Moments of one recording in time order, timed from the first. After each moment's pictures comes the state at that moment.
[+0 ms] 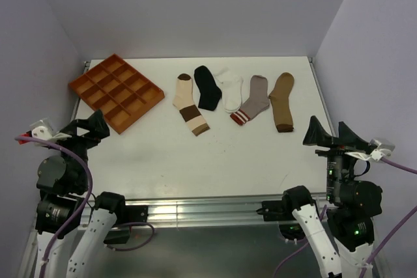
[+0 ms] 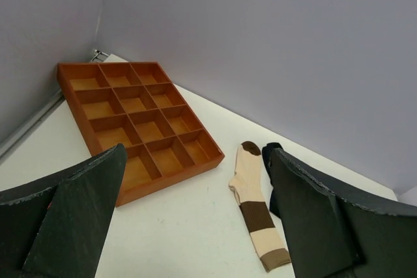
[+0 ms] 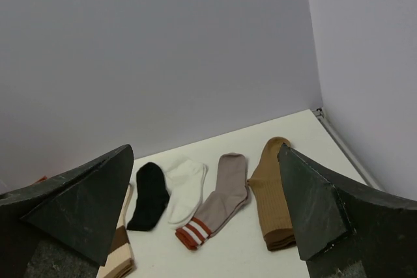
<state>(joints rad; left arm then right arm) -0.23 0.28 0.84 -0.43 -0.44 -0.41 0.25 0.09 0.81 -0.38 0.38 0.20</state>
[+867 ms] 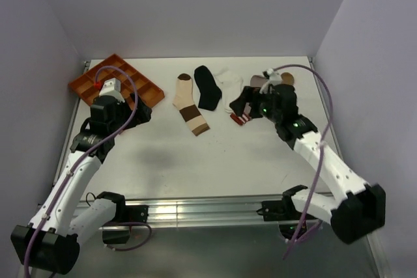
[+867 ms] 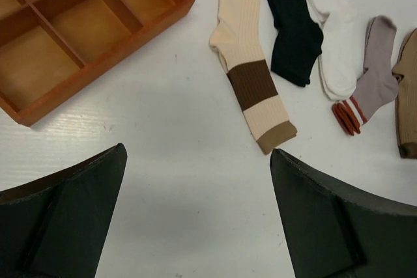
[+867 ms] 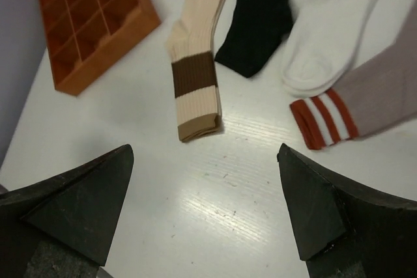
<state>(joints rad) -0.23 0.88 0.85 -0.41 -0.04 -0.49 0.32 0.99 0.81 -0.16 -0.19 0.44</state>
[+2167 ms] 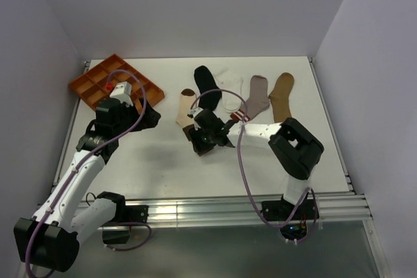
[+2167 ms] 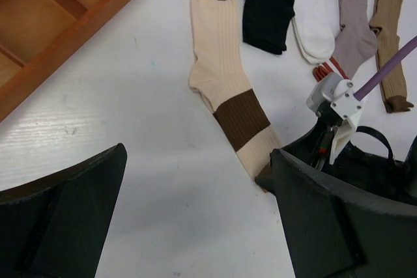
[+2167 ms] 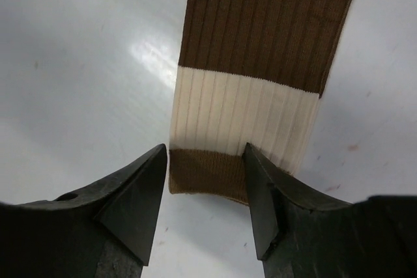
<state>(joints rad) -0.24 0.93 0.77 -0.32 0.12 -0.43 0.84 1.81 1.05 -0.17 -0.04 0.26</state>
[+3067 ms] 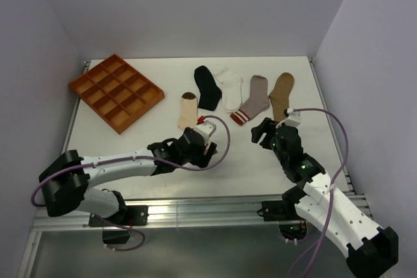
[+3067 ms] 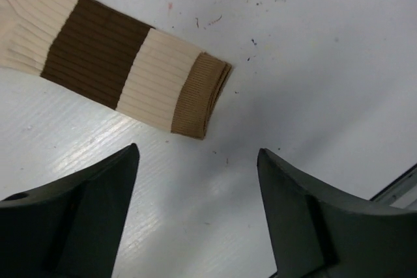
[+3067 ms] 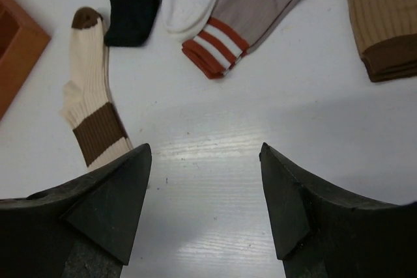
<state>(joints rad) -1.07 1.35 0.79 -0.15 -0.29 -0.34 0.48 0.66 0.43 -0.23 0.29 0.61</state>
